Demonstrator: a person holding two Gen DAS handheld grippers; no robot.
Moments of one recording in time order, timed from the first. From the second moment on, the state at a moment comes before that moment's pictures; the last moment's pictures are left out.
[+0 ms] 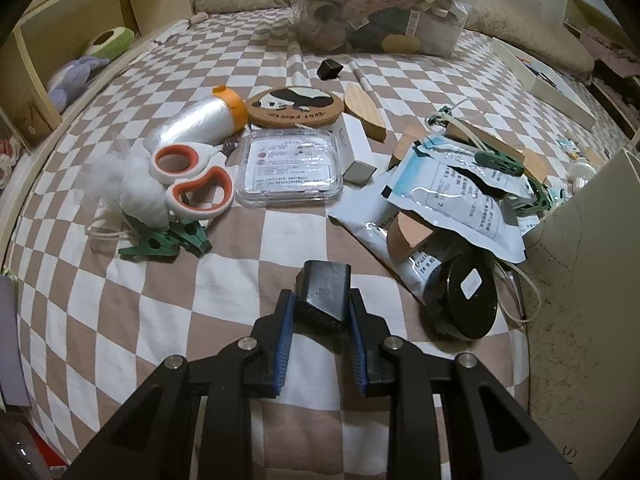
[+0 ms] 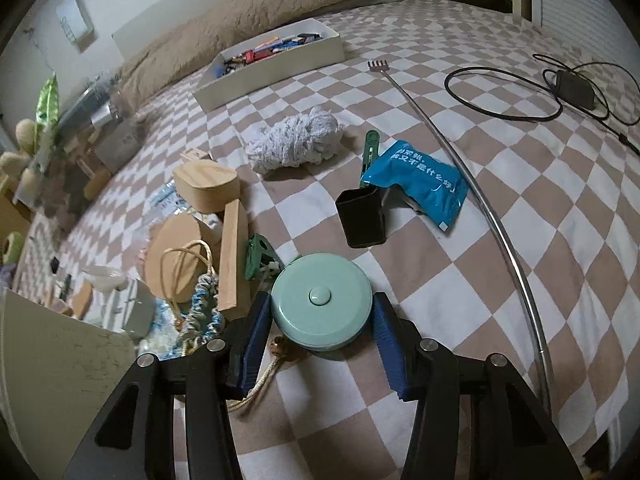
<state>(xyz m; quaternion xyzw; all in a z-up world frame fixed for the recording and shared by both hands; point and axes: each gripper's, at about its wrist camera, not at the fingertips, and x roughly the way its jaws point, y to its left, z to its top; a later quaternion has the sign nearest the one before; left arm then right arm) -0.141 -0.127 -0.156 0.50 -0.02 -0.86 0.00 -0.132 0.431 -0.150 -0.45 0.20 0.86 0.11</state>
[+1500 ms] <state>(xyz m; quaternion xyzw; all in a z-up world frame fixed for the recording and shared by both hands) -0.049 -0.056 -0.027 0.34 0.00 -0.93 -0.11 -0.040 0.372 -0.006 -0.33 0.13 0.93 -0.07</state>
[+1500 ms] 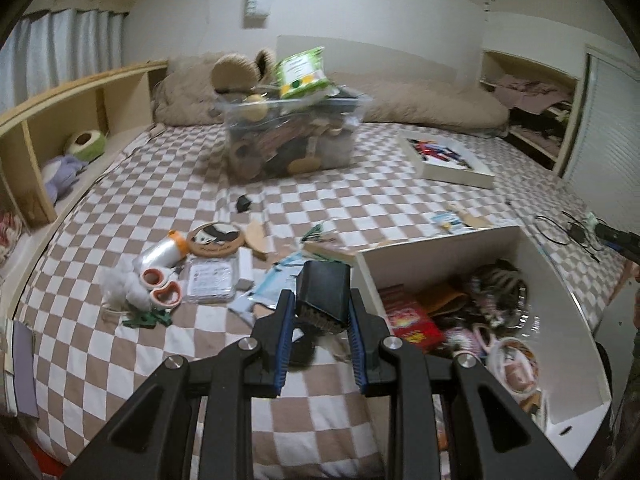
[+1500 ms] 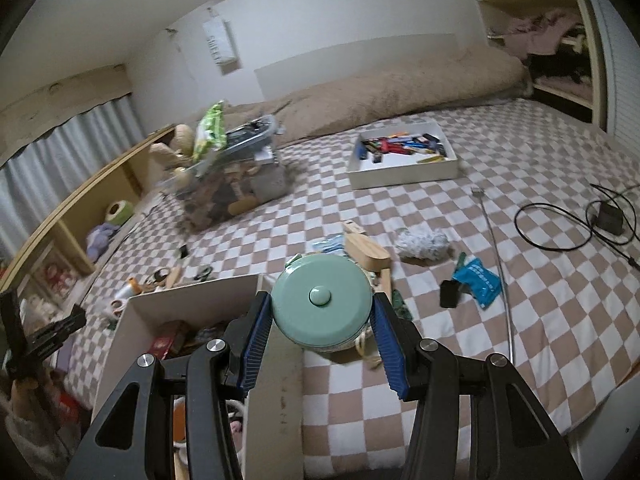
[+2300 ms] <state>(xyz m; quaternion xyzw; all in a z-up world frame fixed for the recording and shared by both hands) -0.001 0.005 -0.024 0.34 -0.05 -0.92 -0.20 -0.013 0.277 -0.022 -0.40 0.03 0.89 -0.22</state>
